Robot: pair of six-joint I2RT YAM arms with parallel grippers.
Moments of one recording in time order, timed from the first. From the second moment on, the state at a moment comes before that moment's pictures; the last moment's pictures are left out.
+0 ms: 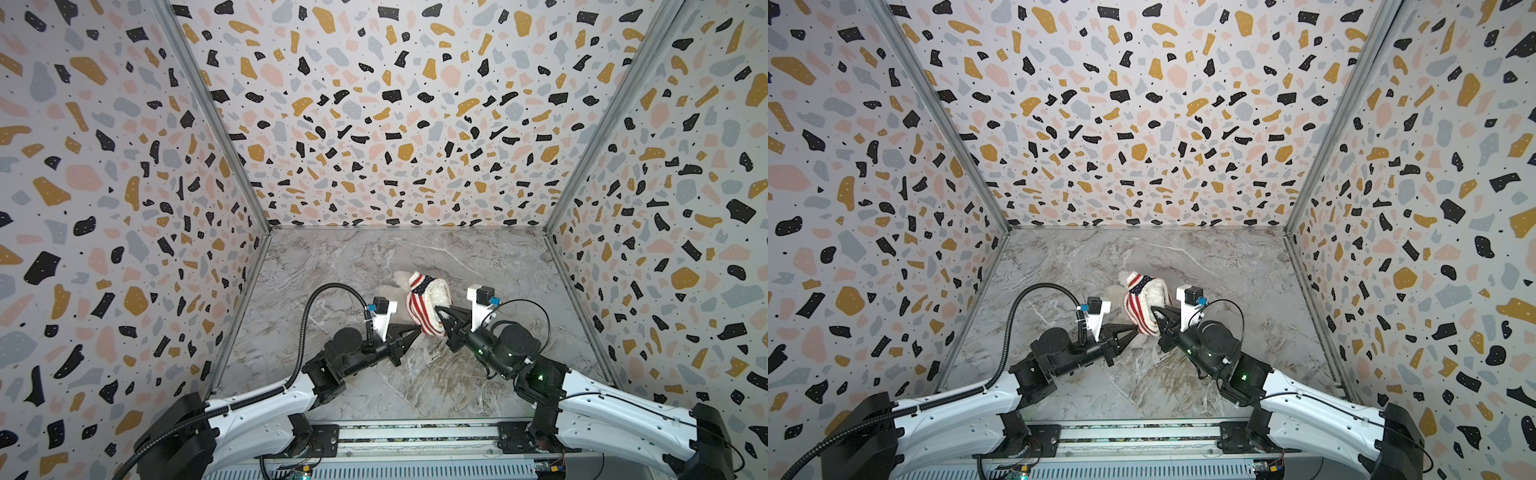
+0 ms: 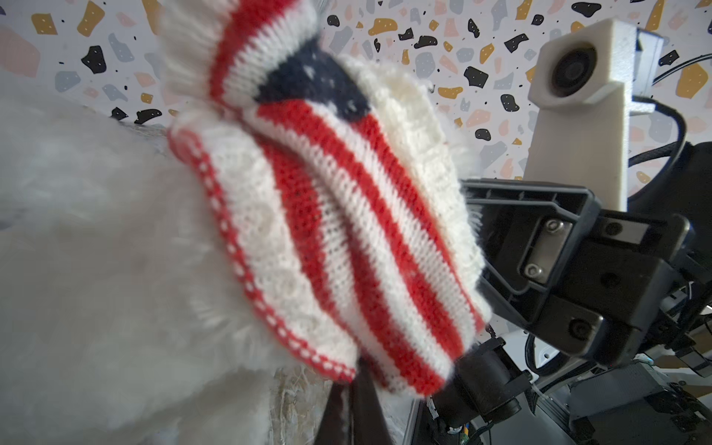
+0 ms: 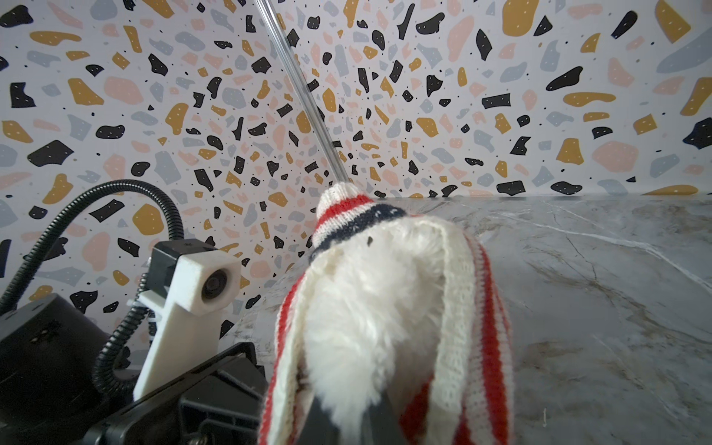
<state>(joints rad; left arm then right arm) -0.91 1.02 0.36 0.64 0.22 -0.58 1.04 0.84 0.54 0.30 0.26 0.43</state>
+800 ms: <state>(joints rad) -0.93 1.09 0.33 0.92 0.09 -0.70 1.04 0.85 0.54 0.34 0.27 0.48</state>
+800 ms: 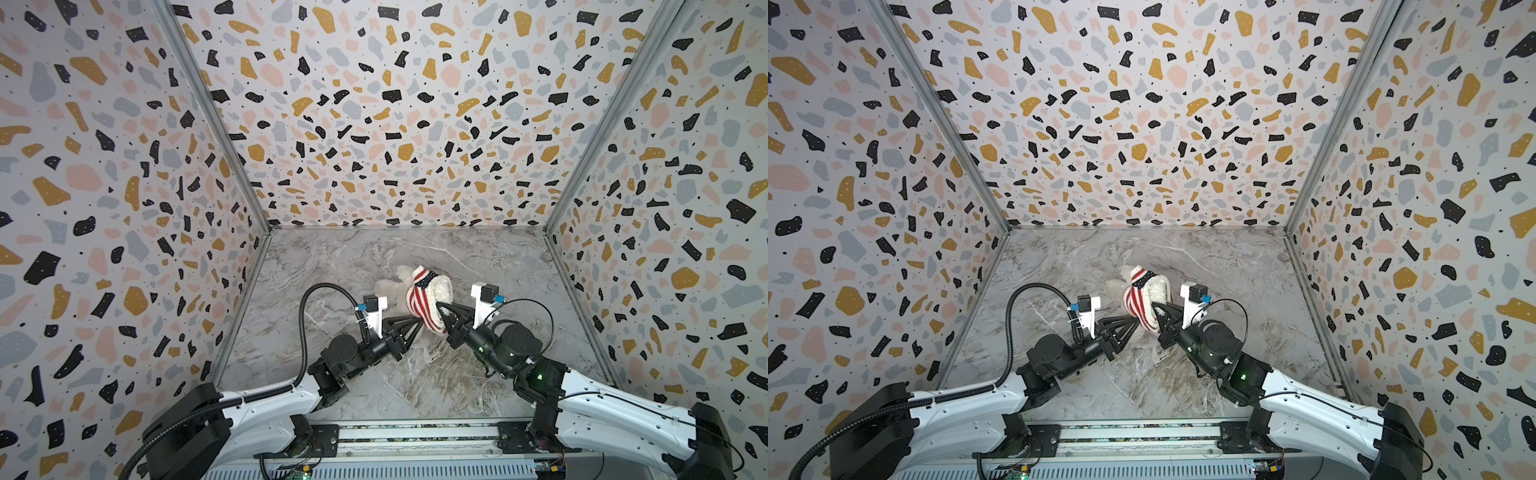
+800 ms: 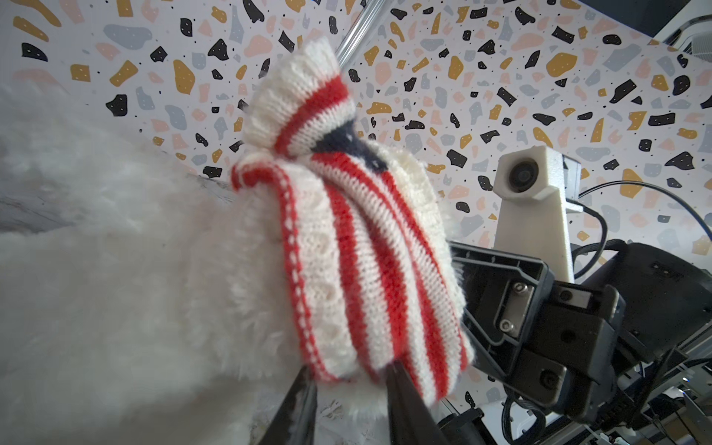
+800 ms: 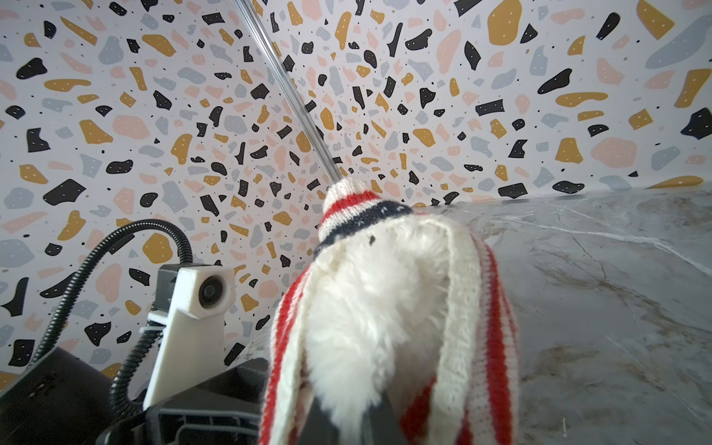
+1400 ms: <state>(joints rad) -1.04 1.09 0.42 0.91 0.10 -0.63 1.03 0.84 0.53 0.36 0.27 0.51</state>
